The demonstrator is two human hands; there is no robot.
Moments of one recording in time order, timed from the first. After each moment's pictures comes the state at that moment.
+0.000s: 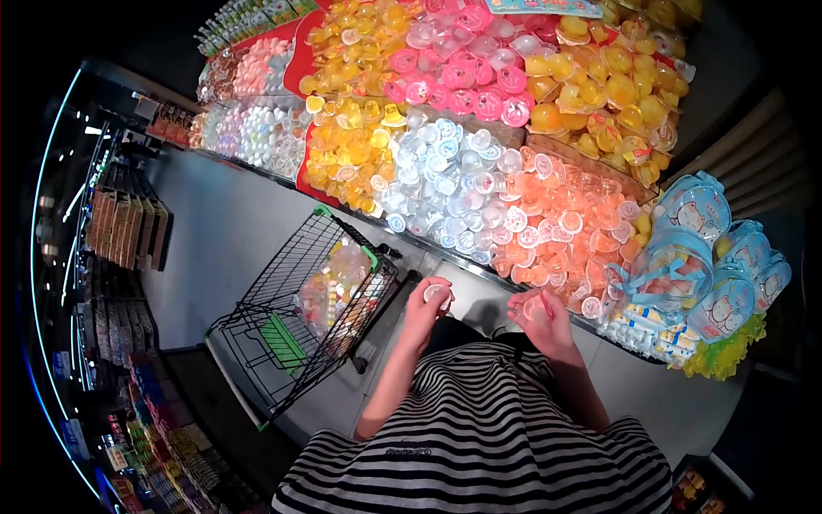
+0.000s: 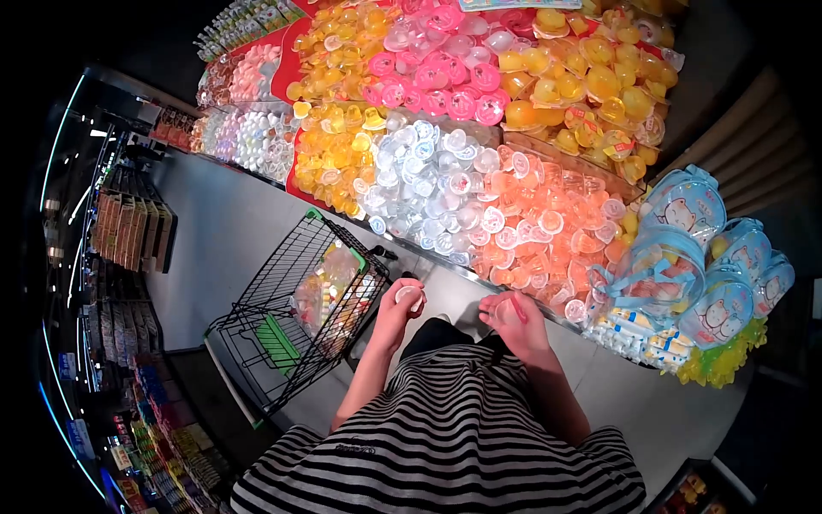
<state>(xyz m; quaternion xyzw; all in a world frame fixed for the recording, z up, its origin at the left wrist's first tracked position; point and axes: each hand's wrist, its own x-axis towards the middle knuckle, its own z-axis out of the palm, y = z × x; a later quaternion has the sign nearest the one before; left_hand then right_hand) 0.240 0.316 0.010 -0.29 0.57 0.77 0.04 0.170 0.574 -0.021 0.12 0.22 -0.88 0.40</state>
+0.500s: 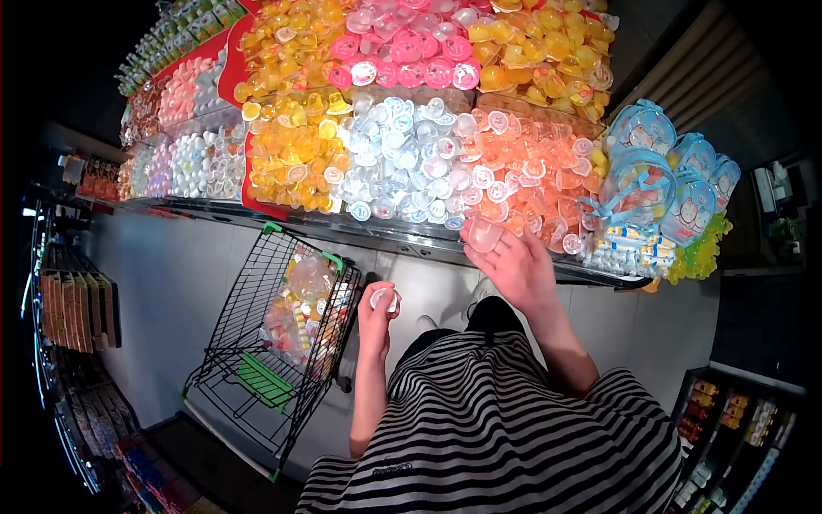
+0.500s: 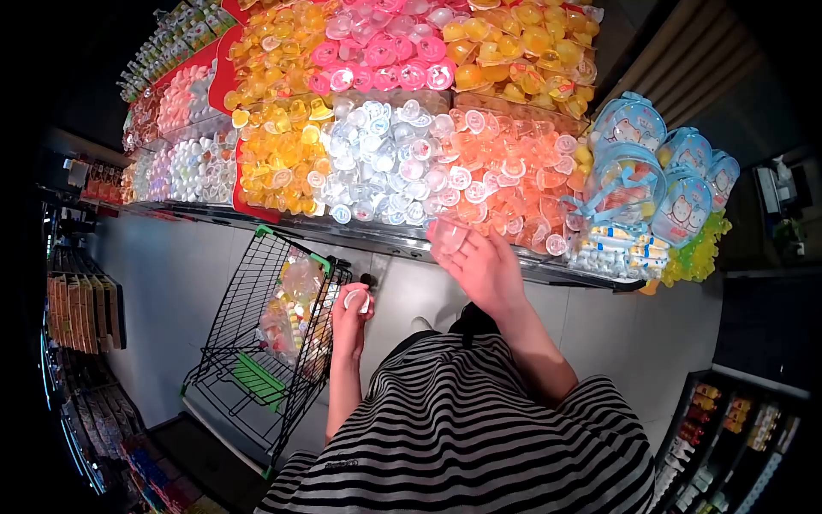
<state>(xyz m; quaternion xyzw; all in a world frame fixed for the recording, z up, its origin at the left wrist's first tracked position) 0.309 0.233 -0.008 -0.29 0.53 0.80 0.02 0.205 0.495 0.054 0.13 0.17 -0.94 0.26</state>
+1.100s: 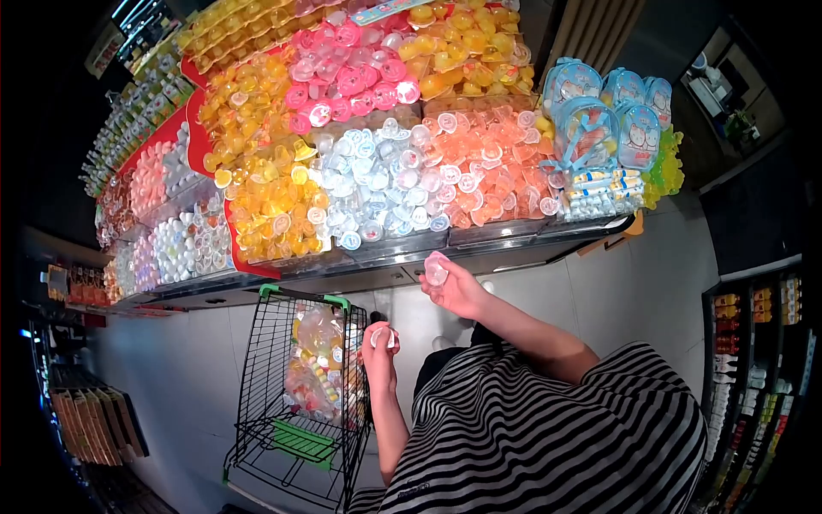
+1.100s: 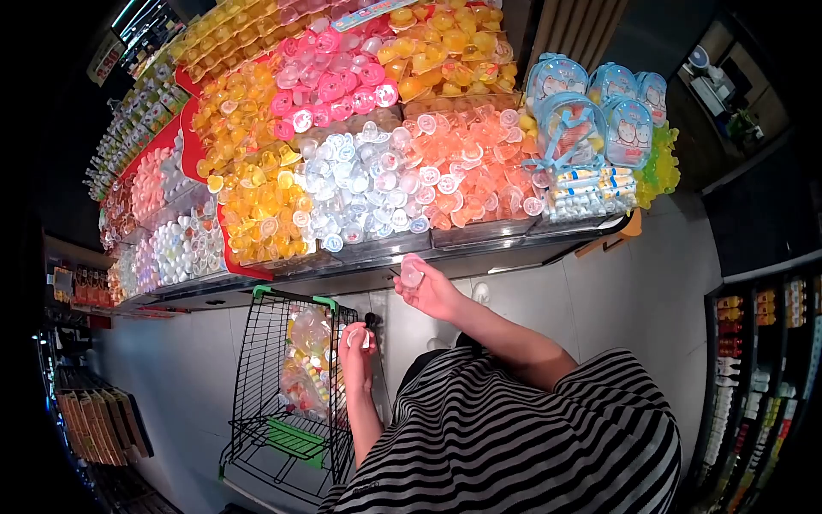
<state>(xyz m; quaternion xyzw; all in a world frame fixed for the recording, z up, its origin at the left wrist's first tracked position) 0.361 0.169 -0.031 -0.26 0.53 0.81 0.08 0.258 0.398 -0.102 0.12 0.14 -0.92 0.34</state>
